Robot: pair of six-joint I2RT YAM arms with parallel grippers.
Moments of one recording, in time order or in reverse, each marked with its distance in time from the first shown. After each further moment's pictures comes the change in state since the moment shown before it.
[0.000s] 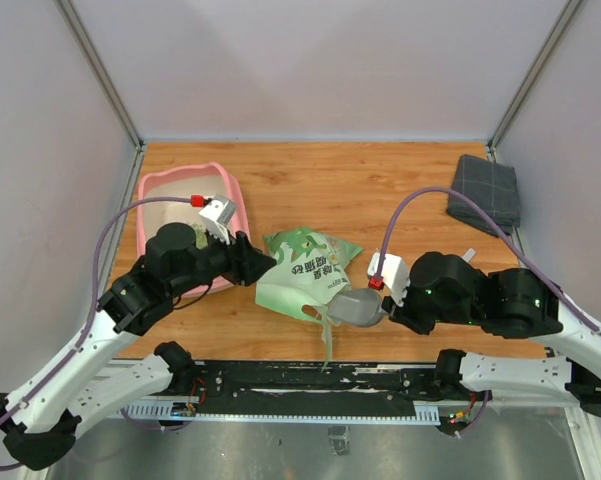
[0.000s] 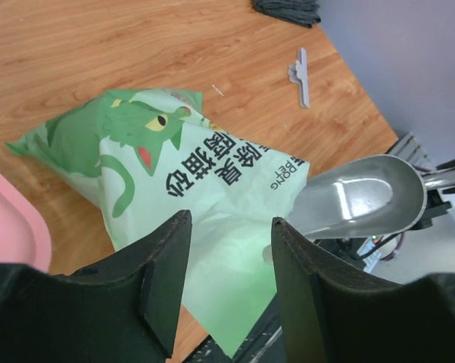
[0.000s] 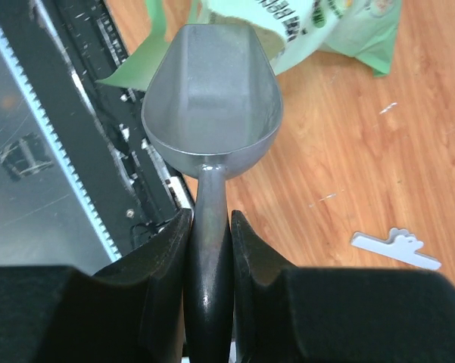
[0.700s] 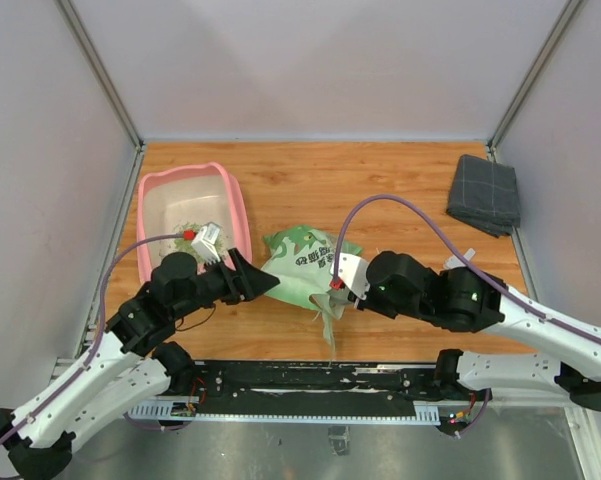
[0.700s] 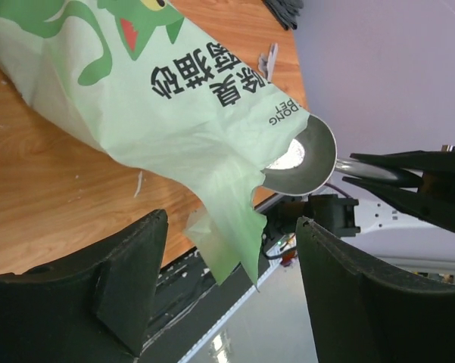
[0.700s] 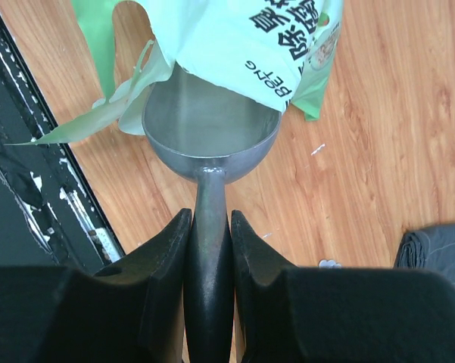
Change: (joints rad) left arm 0.000 -0.212 -0.286 0.043 -0.016 -0.520; right arm 0.000 0.130 -0.134 0.269 0.184 -0.167
